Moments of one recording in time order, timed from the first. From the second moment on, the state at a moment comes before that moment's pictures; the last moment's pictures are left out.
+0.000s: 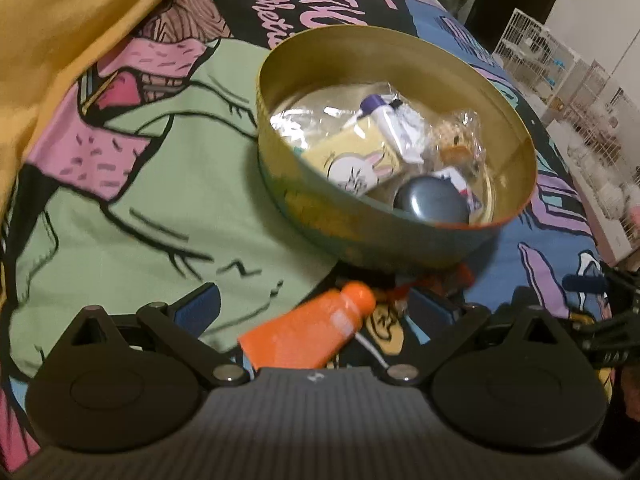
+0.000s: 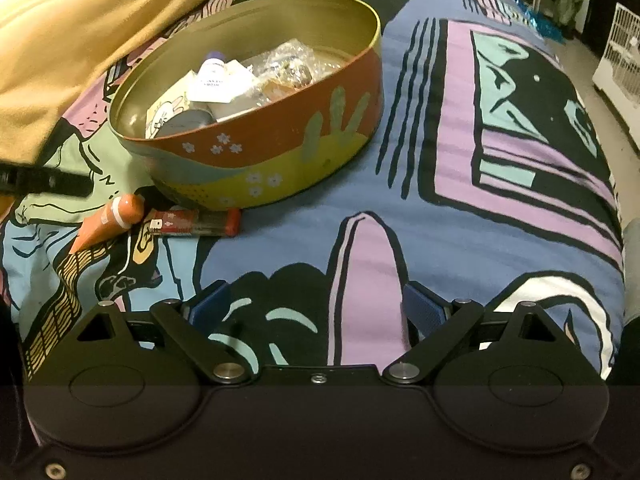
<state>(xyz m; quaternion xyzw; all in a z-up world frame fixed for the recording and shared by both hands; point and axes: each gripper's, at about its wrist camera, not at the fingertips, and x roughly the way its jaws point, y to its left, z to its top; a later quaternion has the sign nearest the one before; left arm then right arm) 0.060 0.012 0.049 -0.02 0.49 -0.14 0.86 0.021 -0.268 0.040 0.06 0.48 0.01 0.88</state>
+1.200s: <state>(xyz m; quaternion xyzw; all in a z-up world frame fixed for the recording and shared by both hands) 0.006 0.053 0.012 -0.14 0.40 -0.10 0.90 0.111 -0.161 0.013 0.06 0.52 -0.02 0.85</state>
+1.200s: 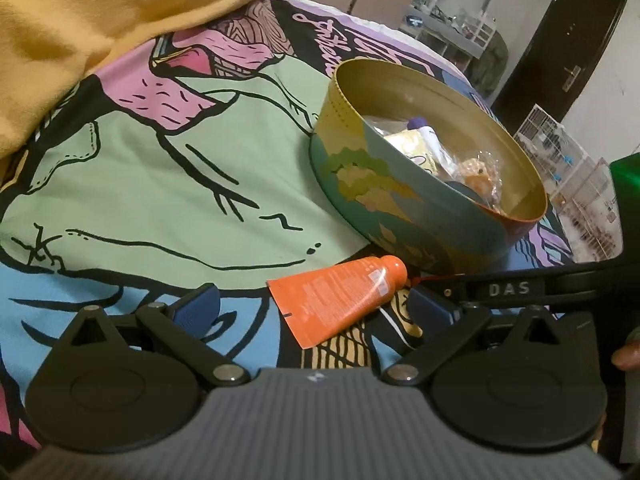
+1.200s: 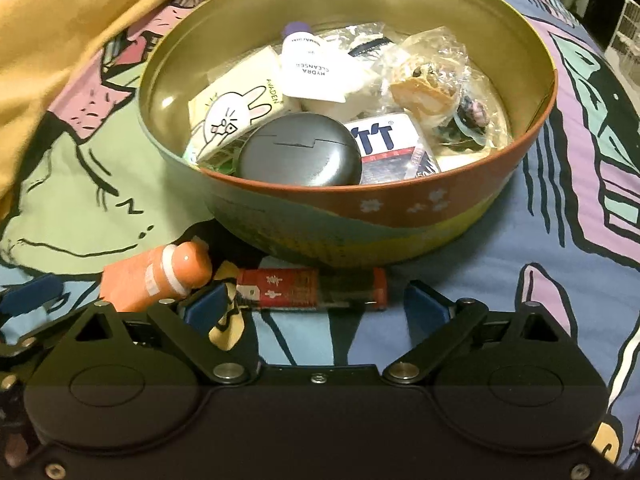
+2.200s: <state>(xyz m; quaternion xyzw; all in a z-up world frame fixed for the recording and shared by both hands) 0.004 0.046 0.012 -0.12 0.40 -0.11 0.90 0.023 -0.240 0.091 0.06 0.51 -0.05 0.86</state>
